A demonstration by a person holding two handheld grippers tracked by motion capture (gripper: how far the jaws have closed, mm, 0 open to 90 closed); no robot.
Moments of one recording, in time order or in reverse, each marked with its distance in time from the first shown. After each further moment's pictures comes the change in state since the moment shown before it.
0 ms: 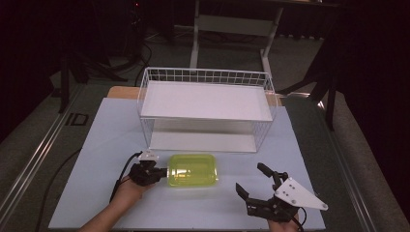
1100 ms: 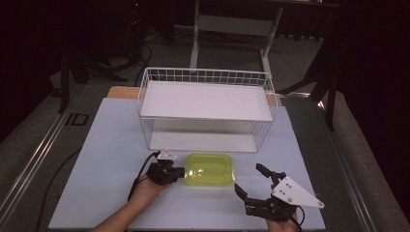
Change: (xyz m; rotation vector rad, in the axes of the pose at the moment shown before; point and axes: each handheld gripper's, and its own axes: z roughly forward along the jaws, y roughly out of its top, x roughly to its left) left arm -0.025 0.016 0.025 0.008 -0.019 0.006; right arm 0.001 -0.003 0.004 0.035 -0.004 -0.009
